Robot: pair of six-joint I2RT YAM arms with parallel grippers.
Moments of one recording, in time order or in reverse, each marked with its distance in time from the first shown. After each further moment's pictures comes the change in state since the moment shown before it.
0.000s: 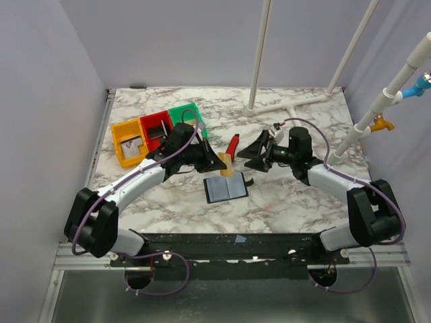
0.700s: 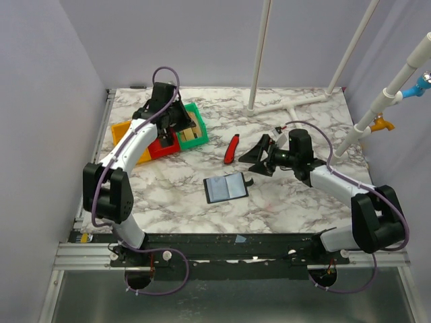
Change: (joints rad) left arm 0.266 0.233 0.502 -0.351 -0.302 0.260; right arm 0.000 -0.046 0.002 -0.200 0.080 -0.111
